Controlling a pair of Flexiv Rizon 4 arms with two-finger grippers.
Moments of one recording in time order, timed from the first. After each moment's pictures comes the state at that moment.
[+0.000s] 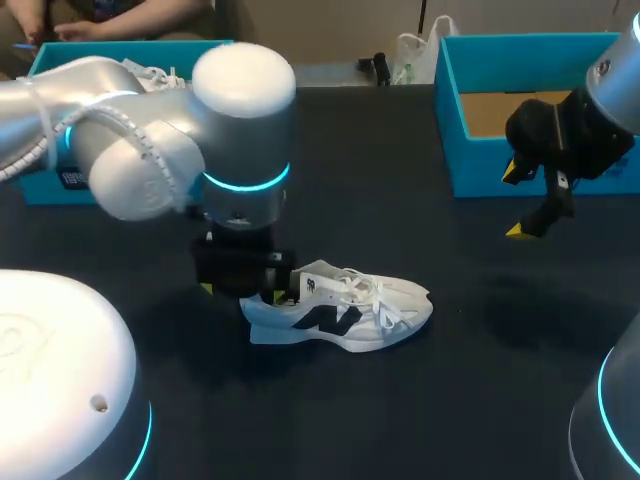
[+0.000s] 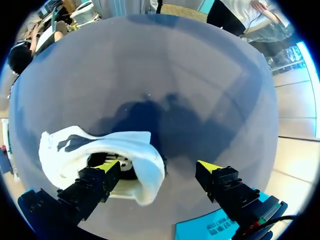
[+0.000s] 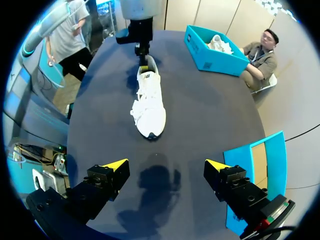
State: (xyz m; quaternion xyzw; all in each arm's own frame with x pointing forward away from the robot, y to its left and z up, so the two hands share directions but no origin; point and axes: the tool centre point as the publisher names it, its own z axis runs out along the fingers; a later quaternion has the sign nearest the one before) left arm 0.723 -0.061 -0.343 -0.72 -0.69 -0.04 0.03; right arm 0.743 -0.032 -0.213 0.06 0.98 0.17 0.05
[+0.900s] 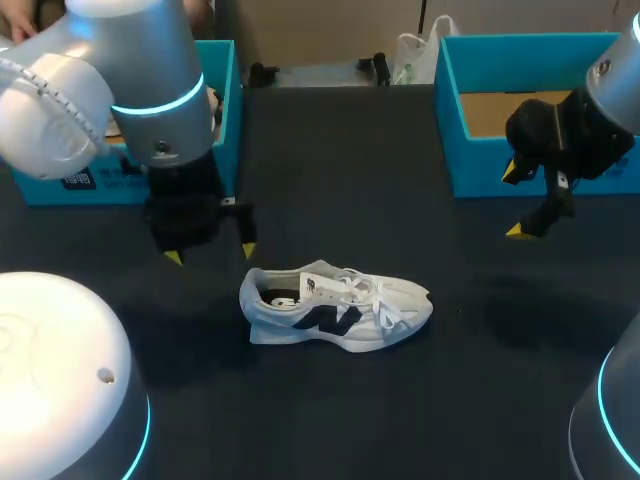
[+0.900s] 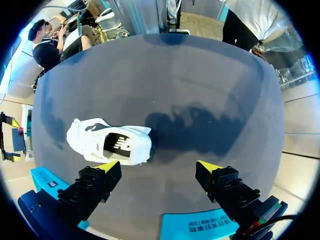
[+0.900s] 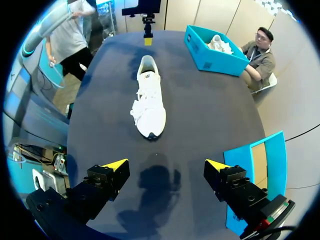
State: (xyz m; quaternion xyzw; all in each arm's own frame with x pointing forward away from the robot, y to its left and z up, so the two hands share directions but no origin) left arm 0.731 -0.028 -0.271 -0.69 -0.72 0.05 -0.01; right arm 0.743 -0.032 -0.213 0.06 0.98 0.17 0.05
